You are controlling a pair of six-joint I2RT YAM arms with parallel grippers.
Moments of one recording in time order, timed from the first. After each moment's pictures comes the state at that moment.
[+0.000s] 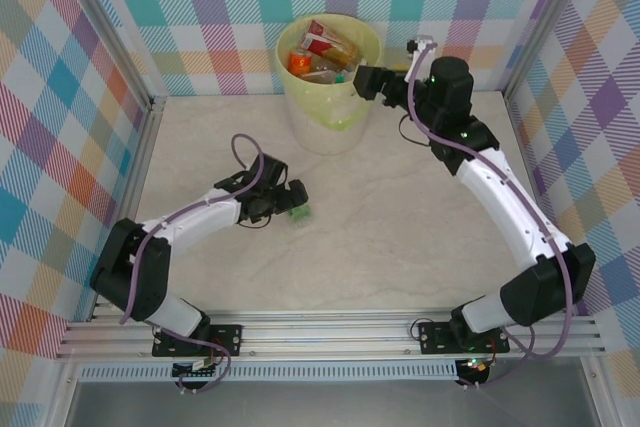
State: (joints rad) left arm -0.55 1.54 0.98 -0.46 -0.06 -0.82; right arm 0.40 1.42 1.46 -0.17 -0.20 0.41
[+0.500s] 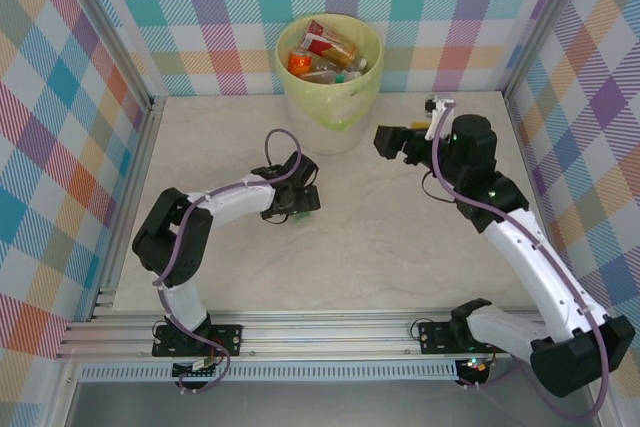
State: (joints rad) left arm -0.63 1.80 1.17 -0.58 -0.21 -0.77; right arm 0.40 1.05 1.10 -0.31 -0.18 0.38
